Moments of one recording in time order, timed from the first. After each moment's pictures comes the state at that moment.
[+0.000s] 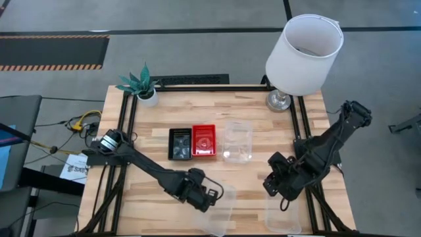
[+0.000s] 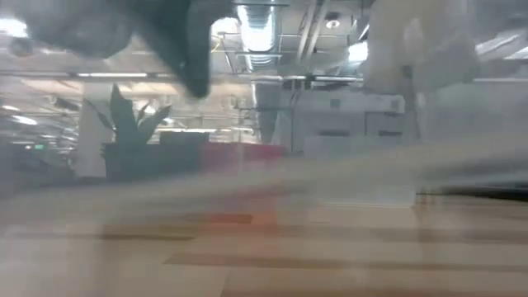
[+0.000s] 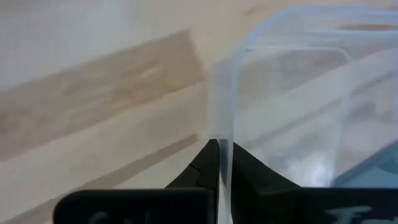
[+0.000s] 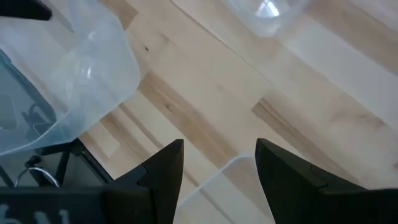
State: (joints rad) left arm -0.53 1.98 1.61 -0.86 -0.22 -1.75; right arm 0.76 1.33 1.17 -1.07 0.32 1.61
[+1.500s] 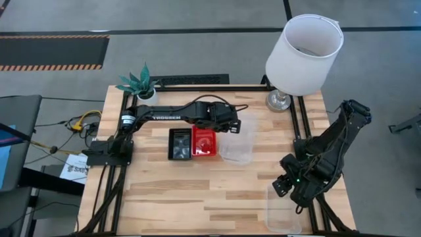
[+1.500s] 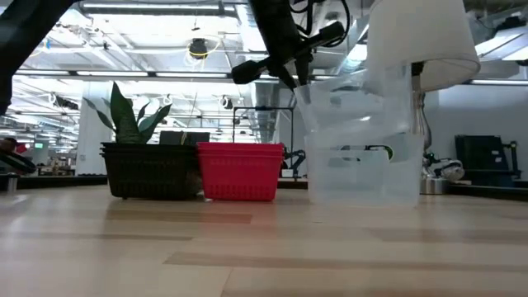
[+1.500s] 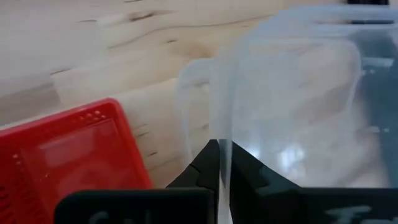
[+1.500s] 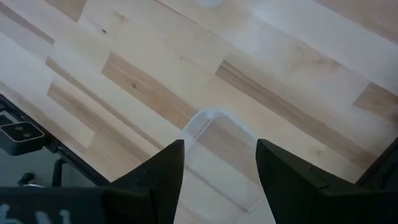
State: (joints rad) left arm 0.08 2.09 1.99 -0.98 -0.20 -1.19; right arm 0.90 1.32 1.17 -1.25 0.32 1.91
